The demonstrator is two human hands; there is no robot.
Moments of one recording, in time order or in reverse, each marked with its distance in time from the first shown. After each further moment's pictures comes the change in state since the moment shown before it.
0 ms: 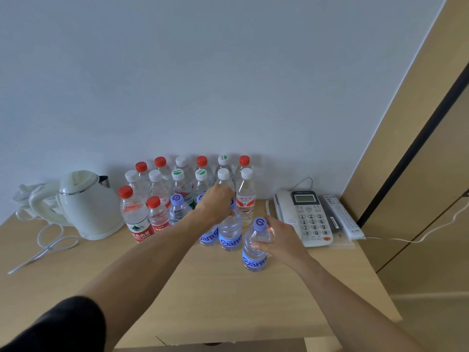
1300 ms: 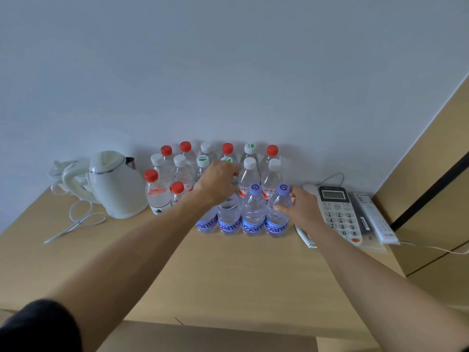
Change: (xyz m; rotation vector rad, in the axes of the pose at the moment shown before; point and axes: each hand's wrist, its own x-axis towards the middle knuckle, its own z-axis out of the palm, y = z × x) left_hand -0.007 -0.044 -0.033 -0.074 0.172 -0.032; right_hand 0.074 -0.009 -0.001 0.021 0.151 0.064
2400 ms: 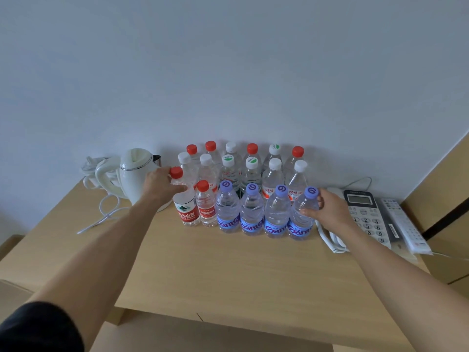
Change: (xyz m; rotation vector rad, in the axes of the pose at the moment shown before) left_hand -0.061 -0.171 -0.033 -0.184 0.172 -0.529; right_hand 0.008 0.015 0.000 -0.009 -0.044 0.004
